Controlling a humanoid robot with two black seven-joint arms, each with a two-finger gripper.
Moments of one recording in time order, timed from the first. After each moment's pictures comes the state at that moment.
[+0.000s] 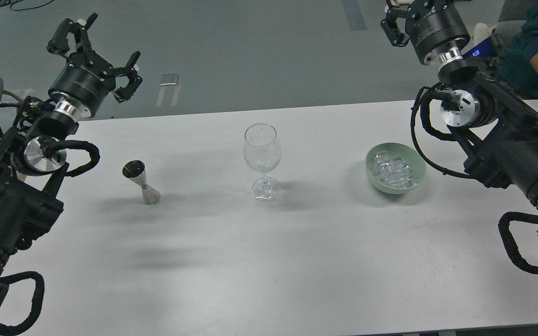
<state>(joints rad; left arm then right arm) -0.76 0.36 -1.17 -0.71 0.23 -0.45 -0.09 1.02 -0.17 0.82 0.54 -0.27 0.28 0.49</state>
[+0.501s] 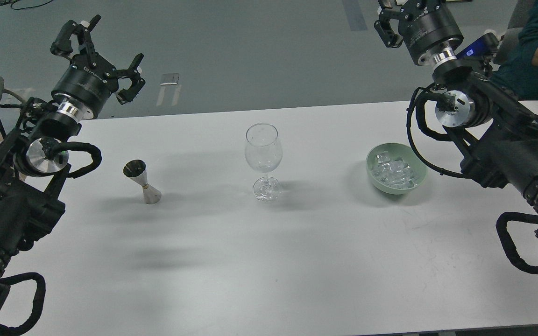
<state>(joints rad) -0.75 0.35 -1.16 -0.72 0.23 -0.46 -0.08 1.02 -0.16 0.80 0.54 -0.27 0.28 0.49</state>
